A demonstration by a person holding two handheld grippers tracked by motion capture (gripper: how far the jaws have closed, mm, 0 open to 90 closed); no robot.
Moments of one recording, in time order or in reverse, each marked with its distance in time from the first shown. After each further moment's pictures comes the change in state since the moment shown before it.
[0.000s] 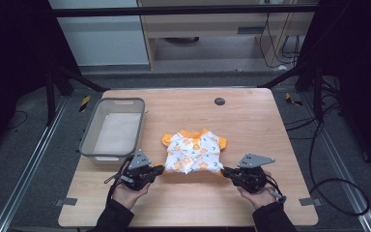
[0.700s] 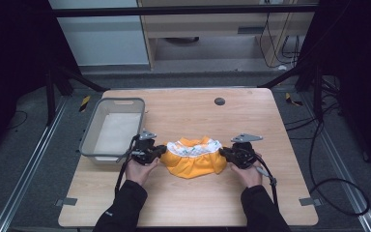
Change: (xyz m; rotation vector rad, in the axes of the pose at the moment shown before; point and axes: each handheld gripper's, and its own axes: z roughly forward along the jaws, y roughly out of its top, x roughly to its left) left arm 0.053 0.031 0.065 0.051 0.142 -0.215; right arm -0.054 0.018 0.066 0.050 -0.178 0.174
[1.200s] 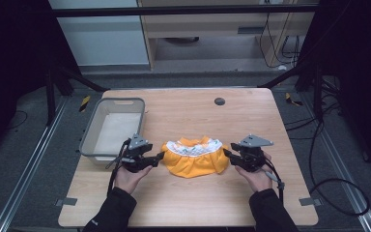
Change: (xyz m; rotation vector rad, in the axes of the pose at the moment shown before) left arm 0.001 -0.019 -0.045 -0.097 -0.008 0.126; right arm 0.004 -0.001 -0.046 -0.118 -0.028 -0.119
